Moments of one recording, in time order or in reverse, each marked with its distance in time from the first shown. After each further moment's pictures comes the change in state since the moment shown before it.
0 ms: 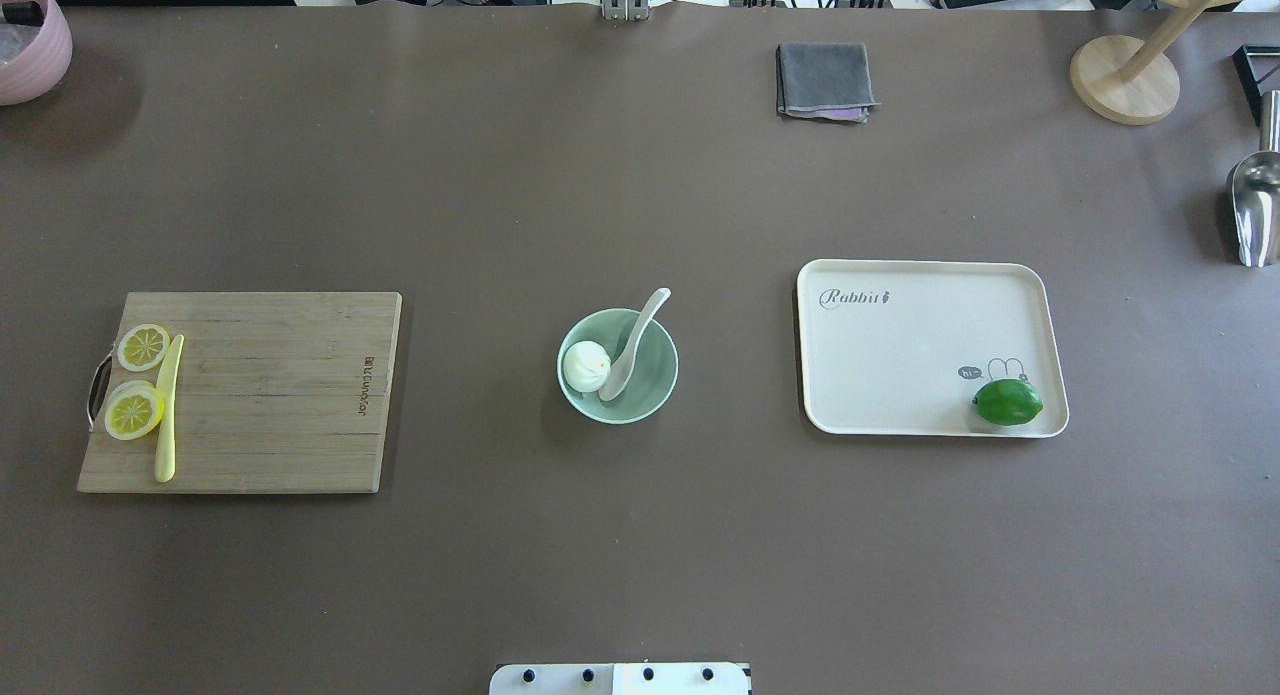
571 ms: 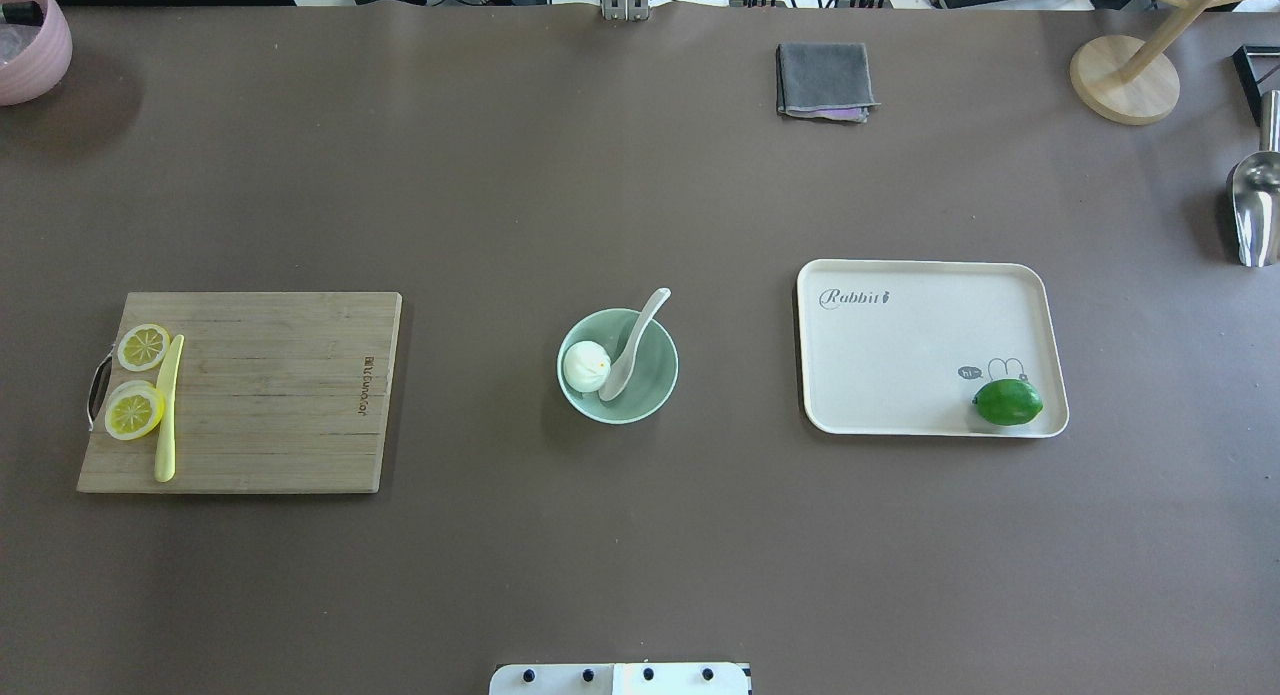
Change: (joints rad) left arm -0.013 -0.009 0.006 0.003 0.002 0.000; right arm -0.037 0.021 -0.002 -0.003 0.002 0.004
